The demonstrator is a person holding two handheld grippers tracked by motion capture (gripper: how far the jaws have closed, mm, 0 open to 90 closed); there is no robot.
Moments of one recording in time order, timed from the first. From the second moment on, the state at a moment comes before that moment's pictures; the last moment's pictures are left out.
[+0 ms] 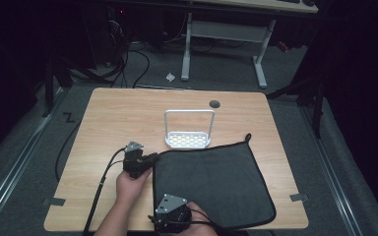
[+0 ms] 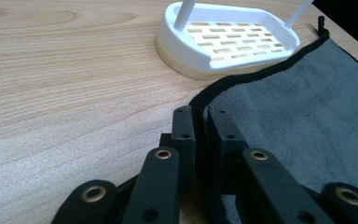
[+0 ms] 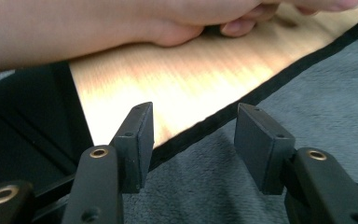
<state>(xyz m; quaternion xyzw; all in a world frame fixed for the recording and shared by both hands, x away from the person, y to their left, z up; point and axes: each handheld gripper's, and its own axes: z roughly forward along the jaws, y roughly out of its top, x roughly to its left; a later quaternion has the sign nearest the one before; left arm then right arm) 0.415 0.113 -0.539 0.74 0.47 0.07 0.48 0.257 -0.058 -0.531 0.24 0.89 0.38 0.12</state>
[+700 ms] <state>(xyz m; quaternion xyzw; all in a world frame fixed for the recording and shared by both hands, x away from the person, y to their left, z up) 0.416 0.117 -0.538 0.72 0.48 0.06 0.50 0.255 -0.077 -0.512 0.23 0.87 0.40 0.16</state>
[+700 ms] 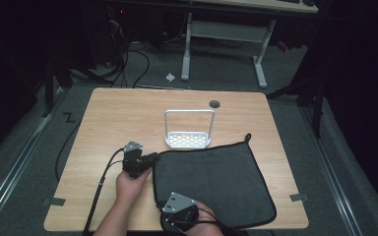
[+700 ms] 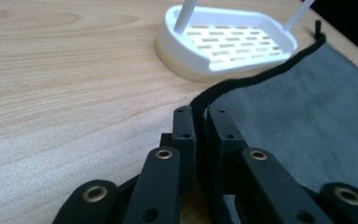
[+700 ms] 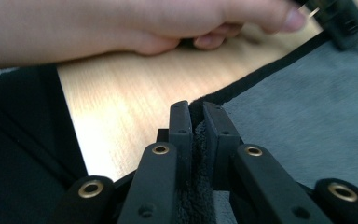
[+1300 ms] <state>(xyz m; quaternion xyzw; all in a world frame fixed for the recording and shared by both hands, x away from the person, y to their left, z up) 0.413 0.154 -0.509 0.68 0.50 0.08 0.53 0.251 -0.046 -0.468 0.18 0.85 0.46 0.21</state>
